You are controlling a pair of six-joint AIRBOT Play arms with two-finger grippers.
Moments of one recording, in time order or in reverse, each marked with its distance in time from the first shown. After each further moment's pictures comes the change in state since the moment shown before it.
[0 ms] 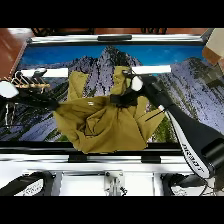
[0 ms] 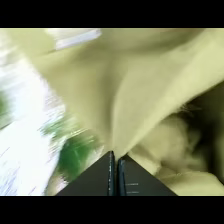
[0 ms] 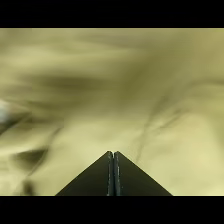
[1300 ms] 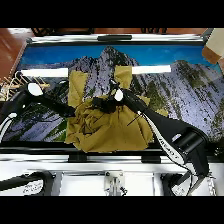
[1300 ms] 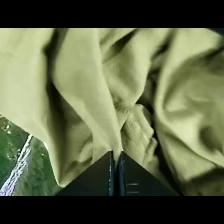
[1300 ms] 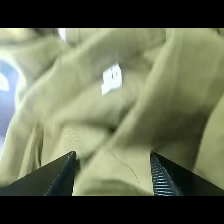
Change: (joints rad) left arm -0.055 -0.217 0.001 -0.137 -0.071 -0.025; right arm 0.113 -0.225 0.002 0.330 -0.375 0.056
